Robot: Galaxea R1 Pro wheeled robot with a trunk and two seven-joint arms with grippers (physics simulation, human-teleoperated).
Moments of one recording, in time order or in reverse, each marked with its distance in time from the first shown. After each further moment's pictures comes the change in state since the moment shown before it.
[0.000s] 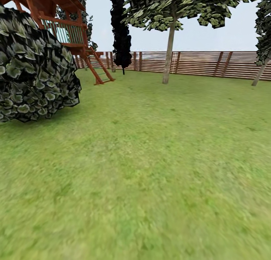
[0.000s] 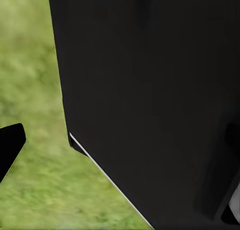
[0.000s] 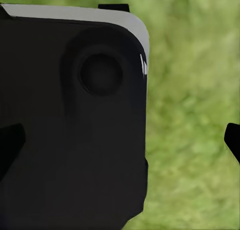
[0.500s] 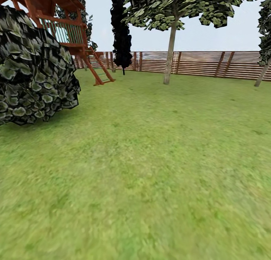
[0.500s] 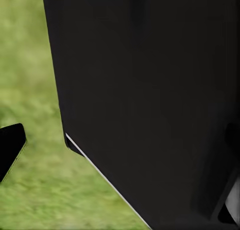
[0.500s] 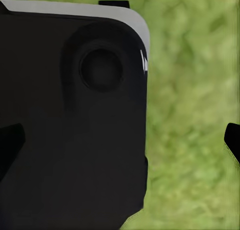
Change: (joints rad) left arm 0.000 -0.006 -0.001 0.000 -0.003 0.000 0.001; right arm 0.000 0.001 0.002 0.007 0.002 0.000 -0.002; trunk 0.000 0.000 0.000
